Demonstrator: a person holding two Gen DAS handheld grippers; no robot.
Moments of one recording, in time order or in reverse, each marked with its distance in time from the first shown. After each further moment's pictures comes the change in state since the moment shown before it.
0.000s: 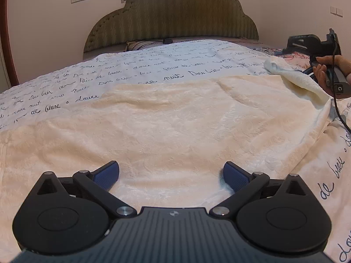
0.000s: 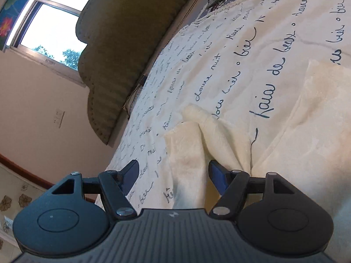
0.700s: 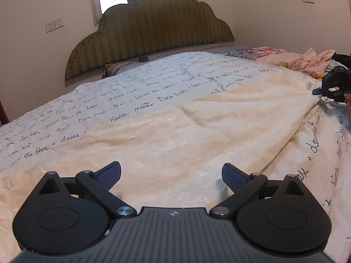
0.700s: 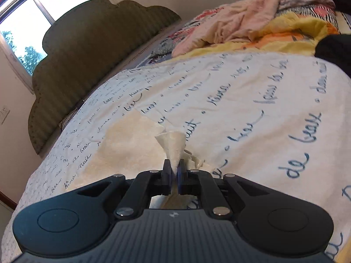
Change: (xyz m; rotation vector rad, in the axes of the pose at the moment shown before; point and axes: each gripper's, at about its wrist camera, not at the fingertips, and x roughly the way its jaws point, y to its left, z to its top) left arm -0.029 -0.040 0.028 0.154 -0.068 -0.054; right arm -0.149 -0.076 -0.014 -0.170 -0.228 -0.369
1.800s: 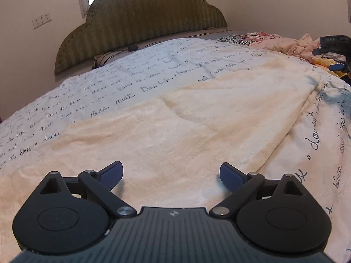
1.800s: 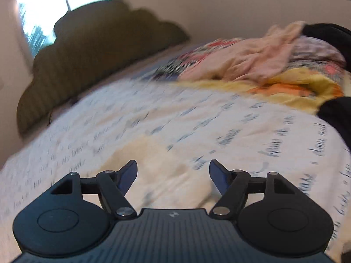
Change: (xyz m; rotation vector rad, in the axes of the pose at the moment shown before) left arm 0.028 -0.028 0.008 0.045 0.063 -0.021; right arm -0.013 0.026 0.021 -0.178 -0.161 -0.100
